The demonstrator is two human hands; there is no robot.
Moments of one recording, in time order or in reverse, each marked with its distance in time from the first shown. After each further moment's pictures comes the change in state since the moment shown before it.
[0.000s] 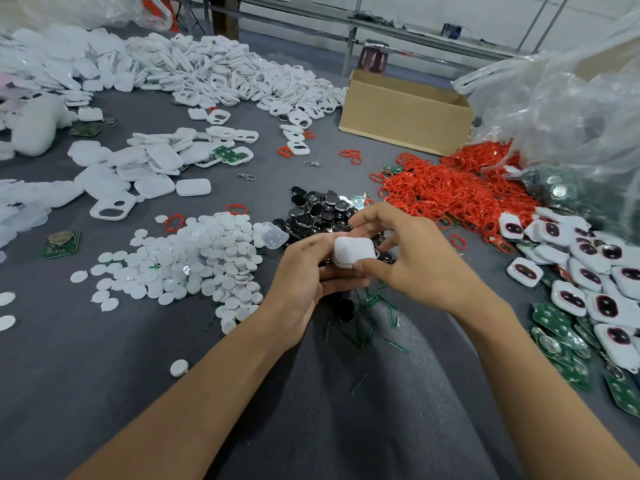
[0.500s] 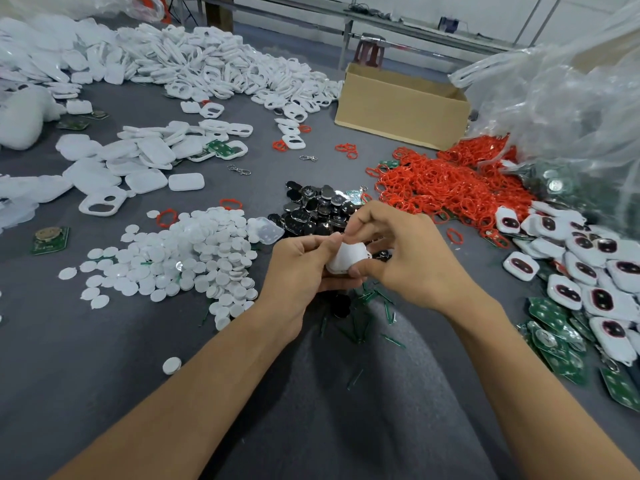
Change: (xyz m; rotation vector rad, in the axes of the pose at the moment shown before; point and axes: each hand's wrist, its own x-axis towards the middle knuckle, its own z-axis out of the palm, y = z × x) left_hand 0.000 -0.003 -0.001 0.071 0.073 0.012; right_hand -0.003 0.002 0.005 0.115 0.030 0.015
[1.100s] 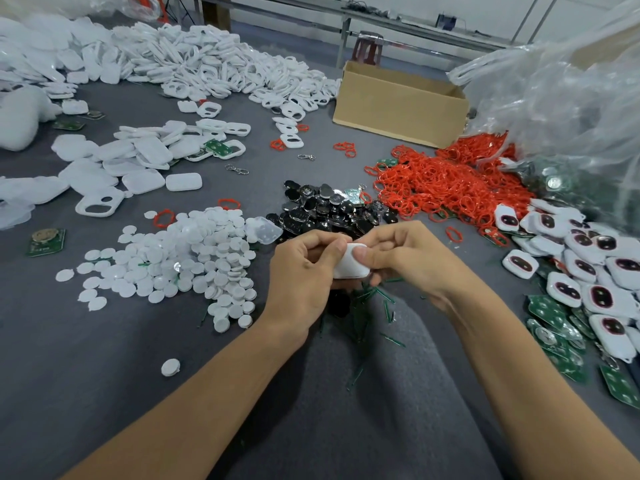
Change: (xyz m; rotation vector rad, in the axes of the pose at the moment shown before) left_hand -0.007 -0.009 0.006 0.141 0.075 0.180; right_hand 0.000 0.014 0.001 0.536 -0.130 0.389
